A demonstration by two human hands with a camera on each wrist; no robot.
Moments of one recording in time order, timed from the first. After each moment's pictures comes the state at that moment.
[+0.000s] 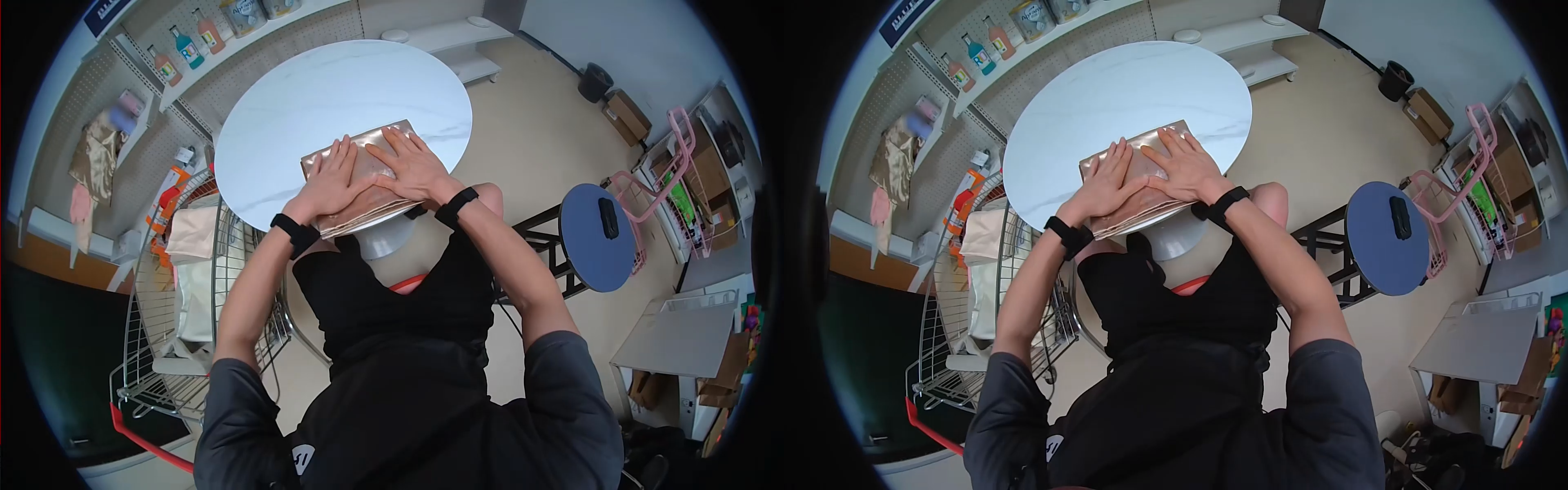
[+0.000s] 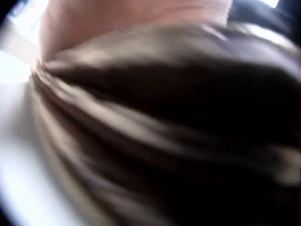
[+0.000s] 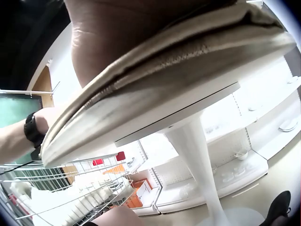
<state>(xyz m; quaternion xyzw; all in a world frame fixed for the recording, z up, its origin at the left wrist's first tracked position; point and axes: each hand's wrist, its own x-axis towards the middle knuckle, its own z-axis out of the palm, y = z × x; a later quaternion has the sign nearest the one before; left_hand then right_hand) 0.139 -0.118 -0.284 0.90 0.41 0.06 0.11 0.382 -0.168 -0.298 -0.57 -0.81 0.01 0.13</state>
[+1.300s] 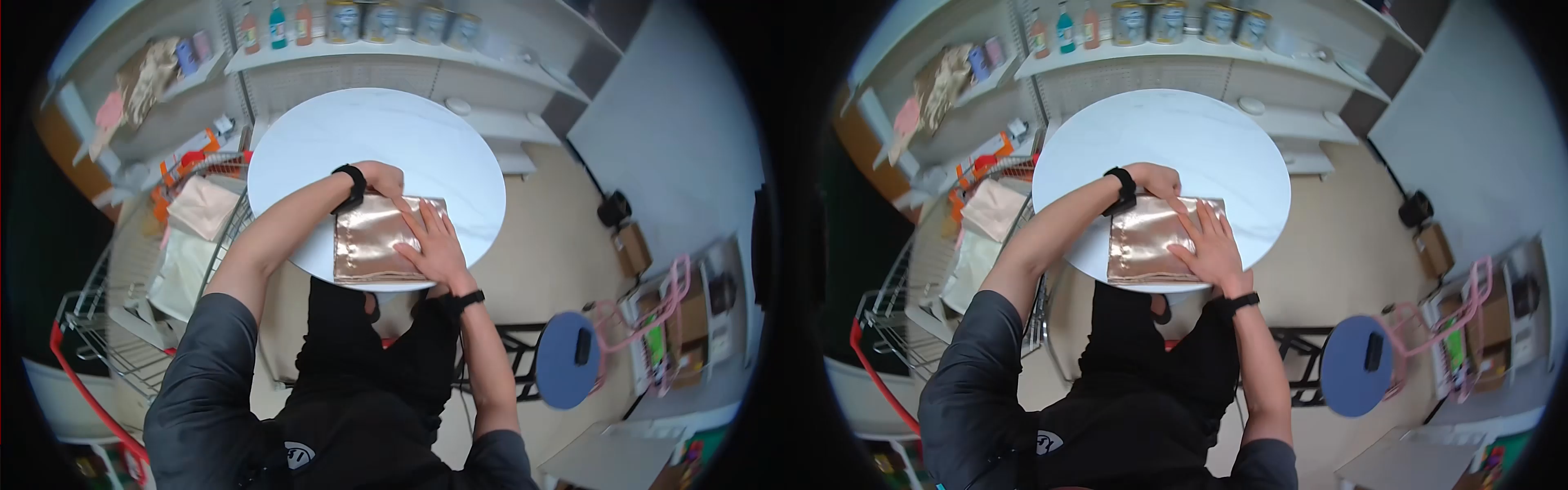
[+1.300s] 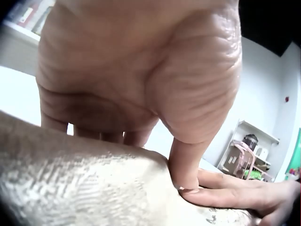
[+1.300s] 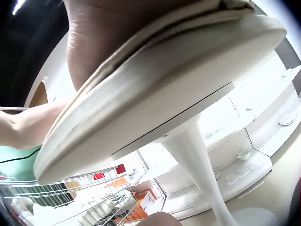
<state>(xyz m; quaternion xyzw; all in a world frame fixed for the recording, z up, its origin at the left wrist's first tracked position) 0.183 0.038 -0.251 0.86 0.37 -0.09 0.34 0.385 -0.161 -0.288 -0.52 -0.83 0.03 0.18</state>
